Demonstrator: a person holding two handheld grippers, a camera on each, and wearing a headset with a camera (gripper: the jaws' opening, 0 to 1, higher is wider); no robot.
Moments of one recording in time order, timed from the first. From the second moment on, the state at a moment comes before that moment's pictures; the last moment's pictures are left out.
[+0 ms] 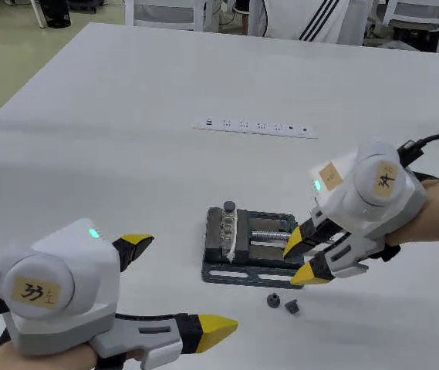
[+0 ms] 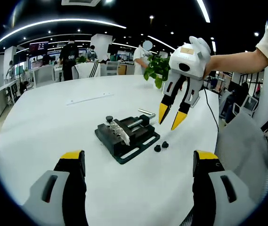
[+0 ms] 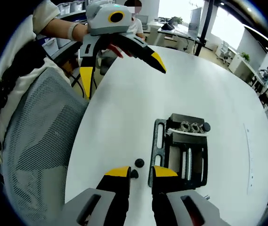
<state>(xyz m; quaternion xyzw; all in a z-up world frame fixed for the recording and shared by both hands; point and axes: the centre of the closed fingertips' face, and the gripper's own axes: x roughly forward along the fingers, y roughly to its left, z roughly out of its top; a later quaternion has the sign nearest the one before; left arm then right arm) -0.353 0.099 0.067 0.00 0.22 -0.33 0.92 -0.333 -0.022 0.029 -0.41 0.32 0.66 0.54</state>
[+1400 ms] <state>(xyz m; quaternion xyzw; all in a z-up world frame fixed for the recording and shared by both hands) -0.362 0.099 0.055 -0.01 0.24 -0.33 0.91 -0.339 -0.036 -0.024 -0.45 0.32 0.67 0.50</state>
